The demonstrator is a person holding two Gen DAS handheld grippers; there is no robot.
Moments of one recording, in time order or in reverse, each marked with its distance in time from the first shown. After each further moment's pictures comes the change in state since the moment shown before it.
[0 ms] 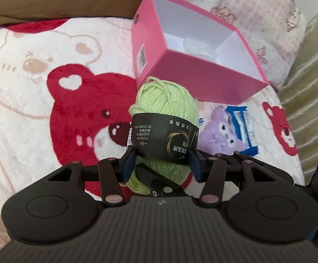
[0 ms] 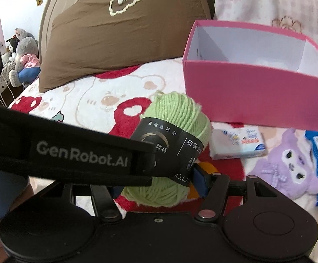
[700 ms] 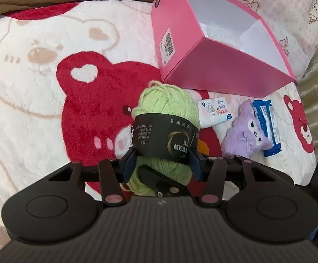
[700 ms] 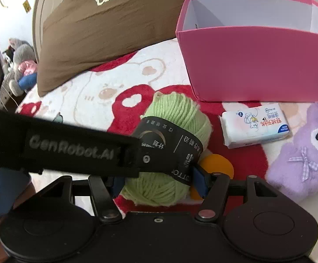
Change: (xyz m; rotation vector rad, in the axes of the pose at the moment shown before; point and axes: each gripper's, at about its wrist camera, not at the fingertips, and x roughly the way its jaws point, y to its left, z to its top) left arm 0.032 0.024 0.011 -0.021 0.084 0.086; right arm 0.041 -0.016 0.000 0.125 0.078 0.093
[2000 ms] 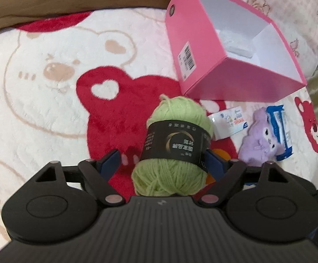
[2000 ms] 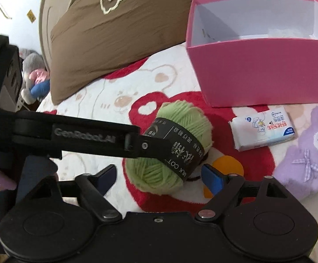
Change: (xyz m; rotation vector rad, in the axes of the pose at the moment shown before) left arm -0.009 0.016 0.026 0.025 0.010 0.047; right arm -0.023 0.004 0.014 0.027 0.028 0.086
